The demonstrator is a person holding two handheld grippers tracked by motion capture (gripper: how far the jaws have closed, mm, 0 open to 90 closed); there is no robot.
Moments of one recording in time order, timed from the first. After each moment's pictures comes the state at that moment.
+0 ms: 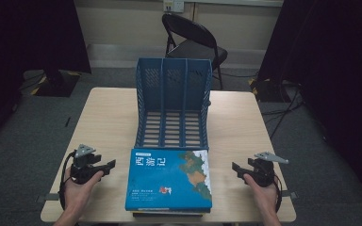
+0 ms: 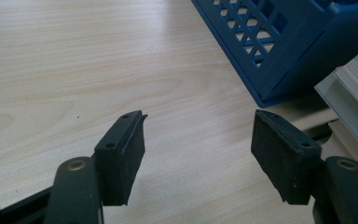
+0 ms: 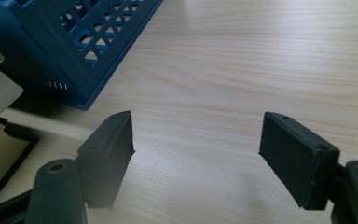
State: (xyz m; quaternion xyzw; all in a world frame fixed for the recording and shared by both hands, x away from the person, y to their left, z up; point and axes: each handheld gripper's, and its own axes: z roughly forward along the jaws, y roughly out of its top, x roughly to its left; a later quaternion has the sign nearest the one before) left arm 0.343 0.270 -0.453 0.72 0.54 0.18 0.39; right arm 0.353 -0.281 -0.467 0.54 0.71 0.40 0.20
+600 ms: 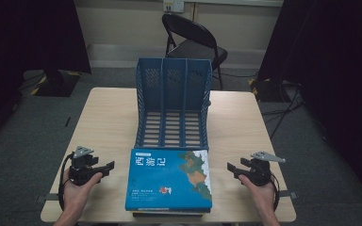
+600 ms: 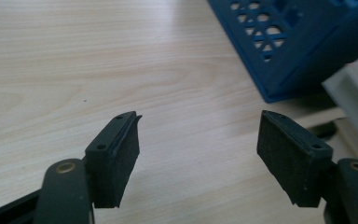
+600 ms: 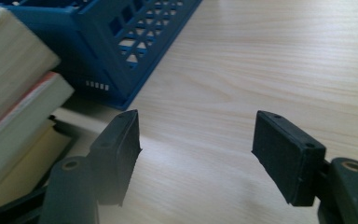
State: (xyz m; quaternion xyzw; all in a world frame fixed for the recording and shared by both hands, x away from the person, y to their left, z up) left arm 0.335 0.271 -0.451 0.72 0.56 0.18 0.38; right arm 0.351 -0.269 -0.462 0.51 0.73 0.43 0.17
